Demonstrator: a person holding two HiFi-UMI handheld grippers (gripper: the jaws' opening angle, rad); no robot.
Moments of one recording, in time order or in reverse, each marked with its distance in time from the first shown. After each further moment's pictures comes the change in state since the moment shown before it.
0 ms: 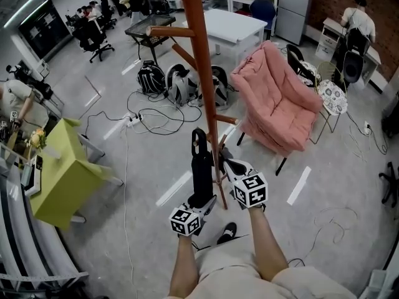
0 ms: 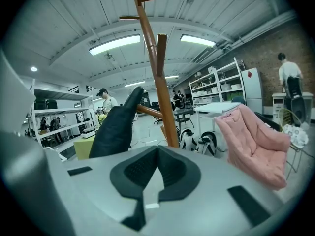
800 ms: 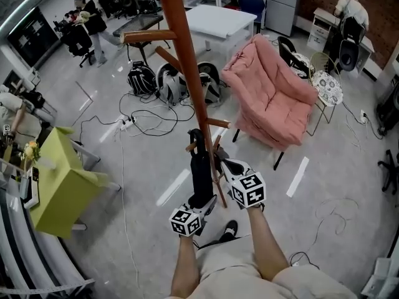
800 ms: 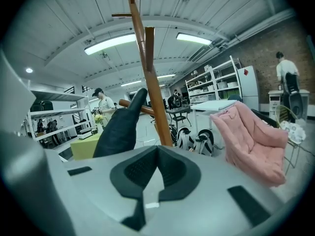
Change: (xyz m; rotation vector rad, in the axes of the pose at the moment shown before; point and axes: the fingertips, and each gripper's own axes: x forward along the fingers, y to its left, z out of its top) left arm 0.016 0.007 -0.005 -0.029 0.021 -0.049; right arm 0.010 -0.010 -0.005 0.030 0.009 -0.031
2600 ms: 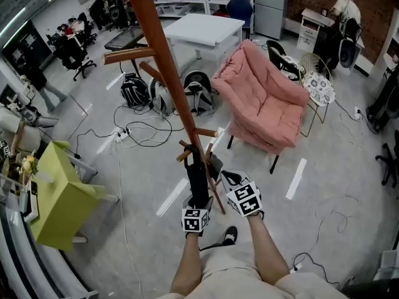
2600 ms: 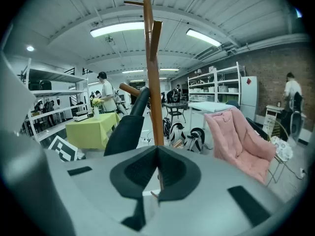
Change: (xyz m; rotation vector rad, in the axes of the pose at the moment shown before) left arm 0.040 0.044 -0.047 0.121 0.254 0.281; right arm -0.018 -0.015 -0.028 -0.140 0.099 -0.071
